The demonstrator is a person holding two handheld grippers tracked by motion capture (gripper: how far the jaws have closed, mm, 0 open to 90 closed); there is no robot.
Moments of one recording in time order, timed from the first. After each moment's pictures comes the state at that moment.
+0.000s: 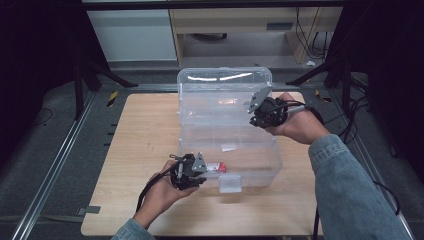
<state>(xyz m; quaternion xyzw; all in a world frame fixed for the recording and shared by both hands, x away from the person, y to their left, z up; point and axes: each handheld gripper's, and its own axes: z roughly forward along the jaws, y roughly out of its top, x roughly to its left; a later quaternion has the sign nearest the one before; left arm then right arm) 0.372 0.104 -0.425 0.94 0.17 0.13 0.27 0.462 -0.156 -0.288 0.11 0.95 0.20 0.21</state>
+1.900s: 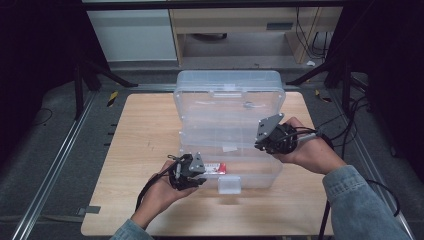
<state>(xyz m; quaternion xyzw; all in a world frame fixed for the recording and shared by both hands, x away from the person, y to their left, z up) 0.371 0.109 -0.427 0.94 0.16 0.12 0.28 0.401 -0.171 -0.311 0.08 0.95 0.22 0.20</state>
